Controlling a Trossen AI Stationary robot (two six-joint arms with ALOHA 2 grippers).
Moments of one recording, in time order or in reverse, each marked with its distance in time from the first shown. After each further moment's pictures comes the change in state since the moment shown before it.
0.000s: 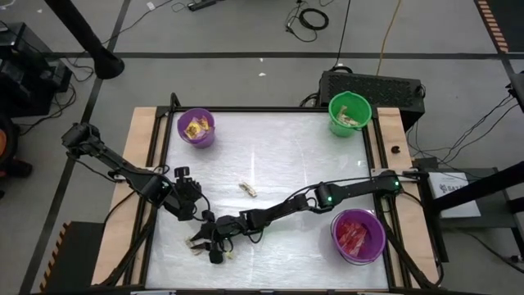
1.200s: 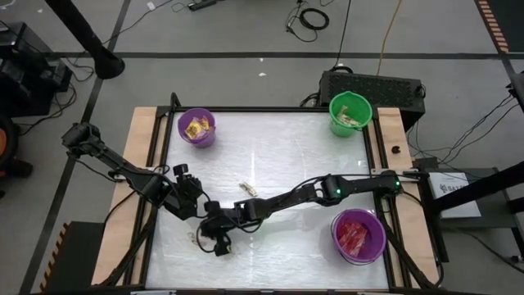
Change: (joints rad) left arm 0.000 0.000 0.000 0.007 -0.106 -0.085; right arm -0.020 -0.211 0.017 -0.584 0.014 -0.214
